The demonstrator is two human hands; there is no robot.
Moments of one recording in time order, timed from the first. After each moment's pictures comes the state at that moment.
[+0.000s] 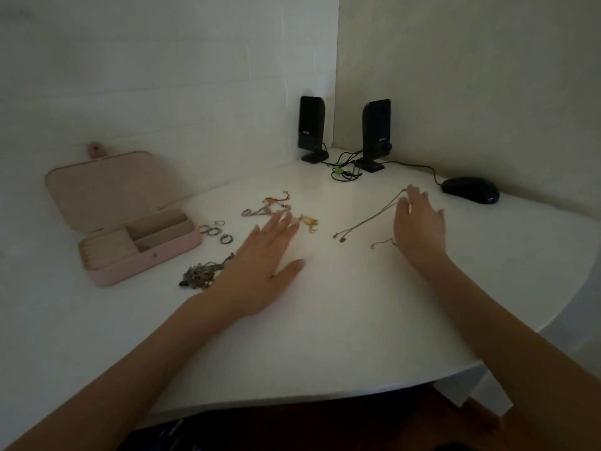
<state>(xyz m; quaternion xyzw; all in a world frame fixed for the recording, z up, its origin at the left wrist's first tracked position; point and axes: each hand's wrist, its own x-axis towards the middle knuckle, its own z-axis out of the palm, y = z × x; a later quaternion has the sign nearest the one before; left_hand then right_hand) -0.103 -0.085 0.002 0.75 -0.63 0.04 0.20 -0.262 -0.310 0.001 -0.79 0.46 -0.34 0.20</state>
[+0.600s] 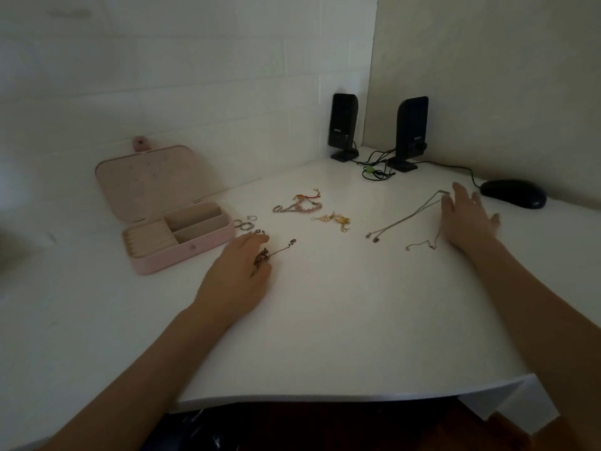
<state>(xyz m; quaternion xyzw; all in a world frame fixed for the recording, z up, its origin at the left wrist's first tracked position) -0.075 -0.035 -0.005 0.85 -0.44 0.05 0.28 -0.259 -0.371 -0.004 -0.80 0.54 -0.21 0.15</state>
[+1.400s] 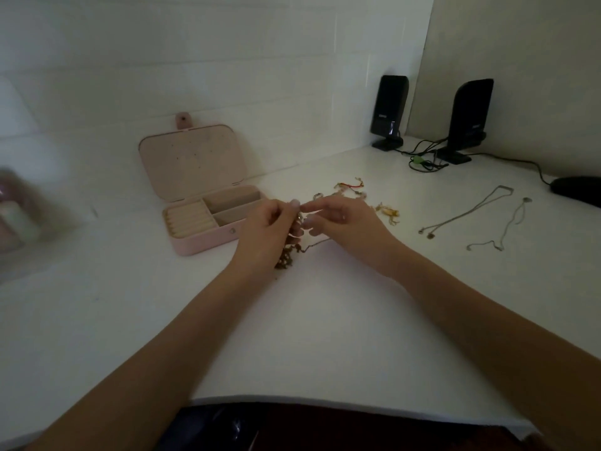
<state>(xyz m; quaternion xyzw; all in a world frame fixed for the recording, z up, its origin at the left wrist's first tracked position) -0.057 -0.047 0.013 0.70 -0.28 -0.11 0.65 -0.137 -0.170 0.014 -0.81 0.07 -0.24 0.52</state>
